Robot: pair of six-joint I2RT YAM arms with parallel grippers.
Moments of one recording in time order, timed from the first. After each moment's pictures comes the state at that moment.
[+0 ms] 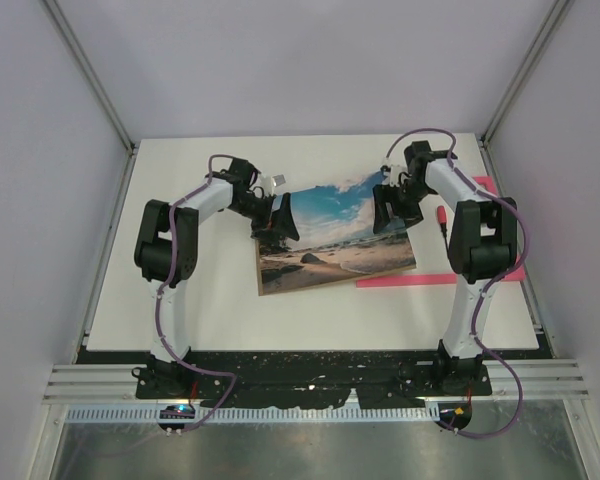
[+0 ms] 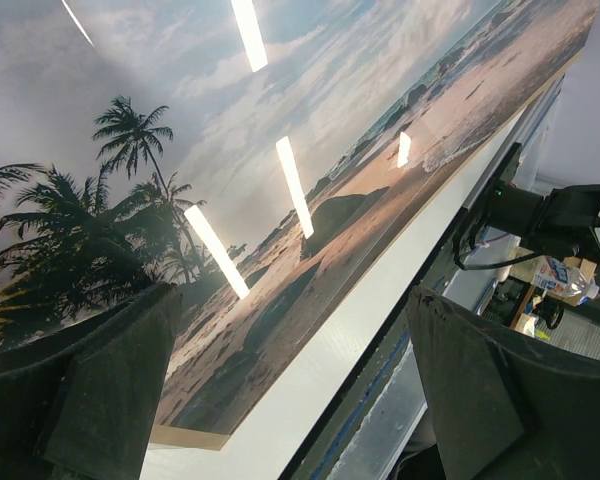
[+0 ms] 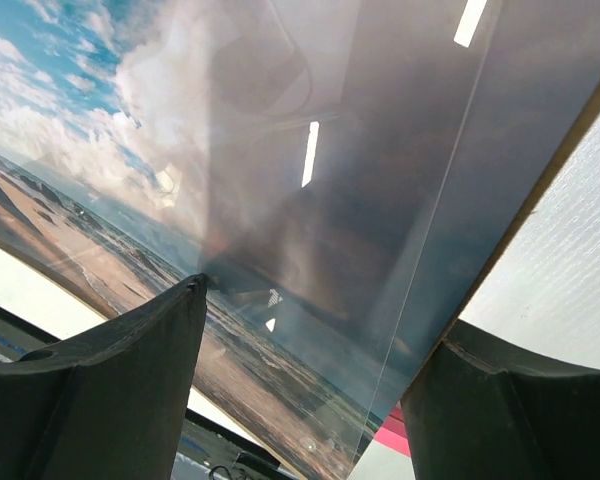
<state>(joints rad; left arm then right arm) -0.30 2.13 1.56 -0.70 0.86 -0.13 0.10 2.05 1.64 -0.98 -0.38 -0.10</state>
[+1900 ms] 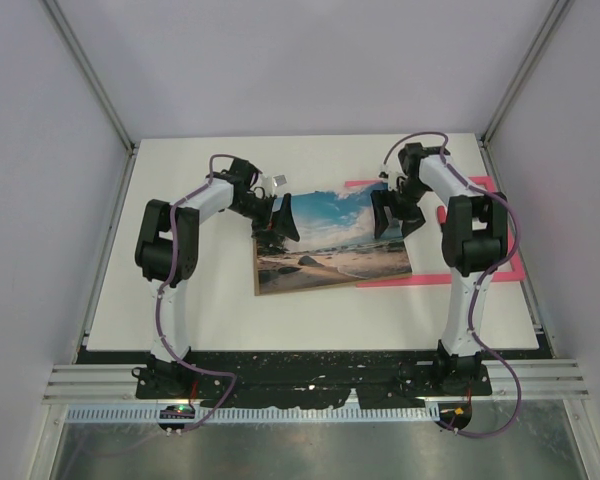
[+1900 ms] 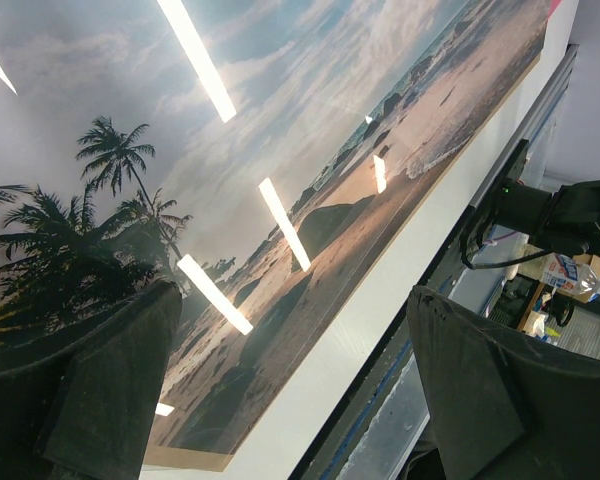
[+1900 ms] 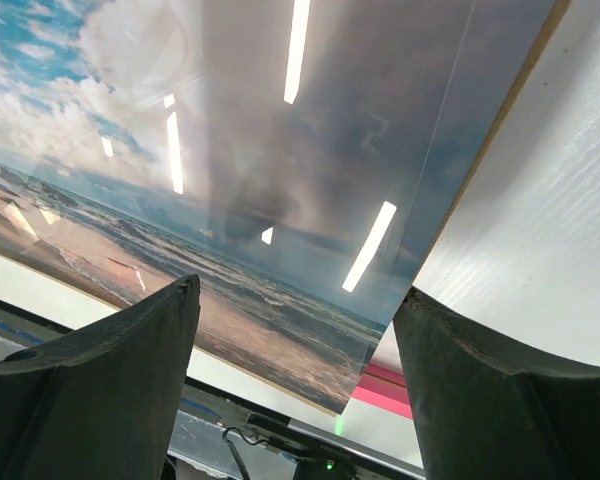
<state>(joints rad) -0.30 2.13 1.56 -0.69 0.86 -0.11 0.11 2.15 1.74 -1.13 -0.30 -0.08</state>
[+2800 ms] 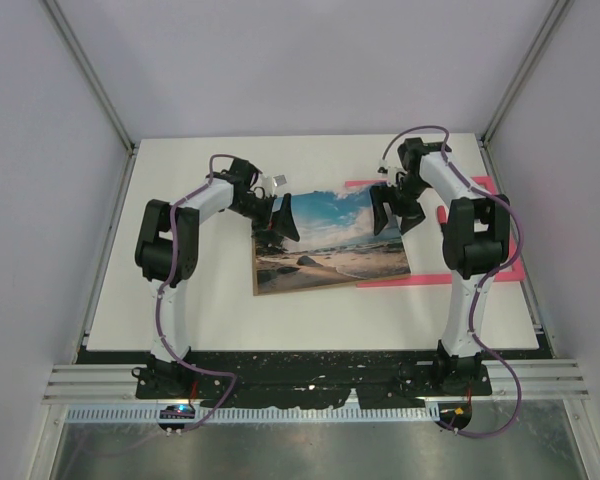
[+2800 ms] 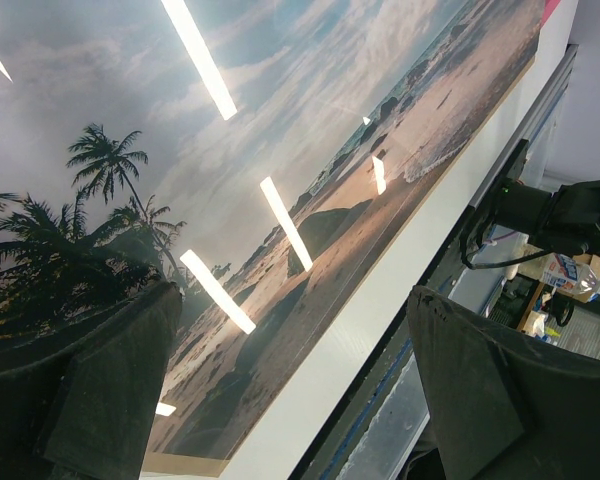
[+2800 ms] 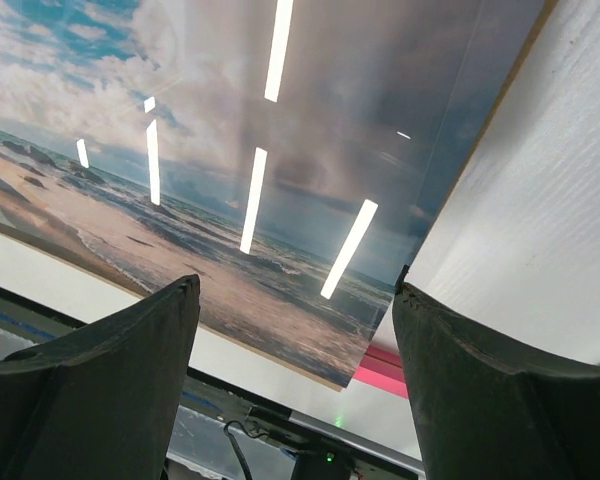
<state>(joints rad) -0.30 2.13 1.56 -0.69 0.86 -0.11 0.12 2.11 1.77 -1.17 -0.31 -0.08</state>
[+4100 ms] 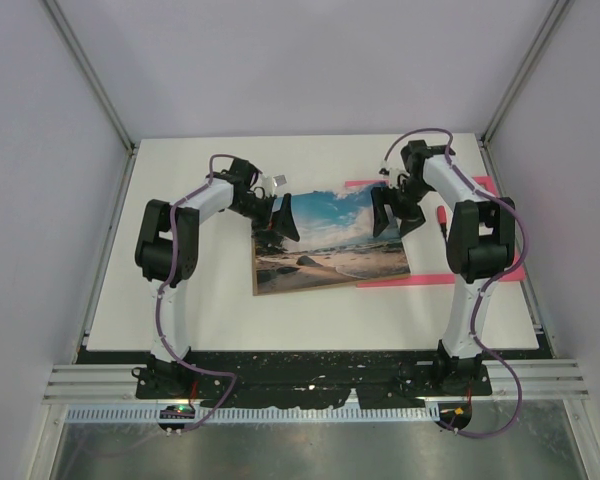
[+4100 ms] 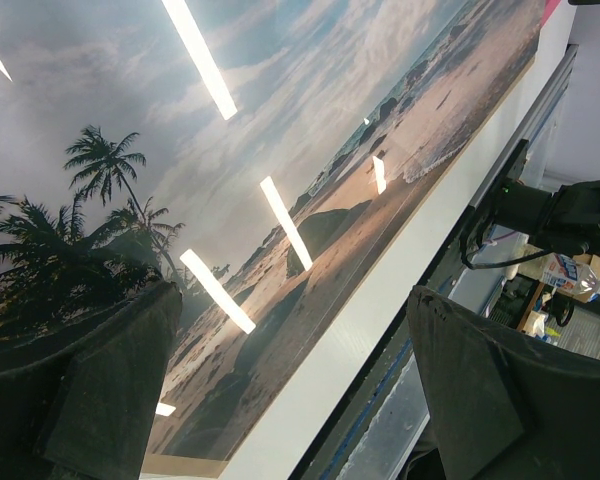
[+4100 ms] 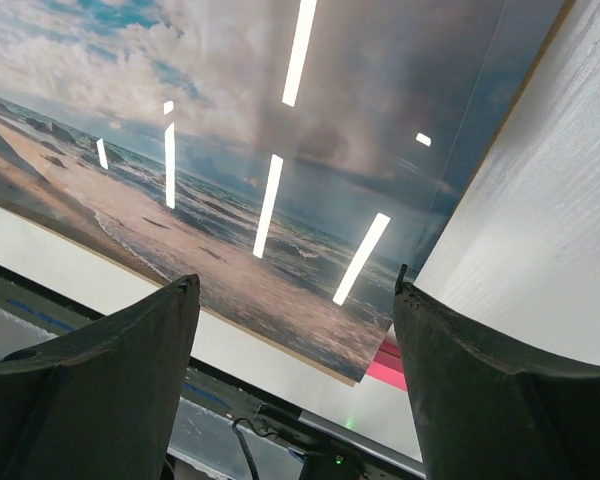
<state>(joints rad) -0.30 2.13 1.56 -0.69 0.86 -0.11 0.11 2.06 1.70 -1.13 -0.35 -0.08</state>
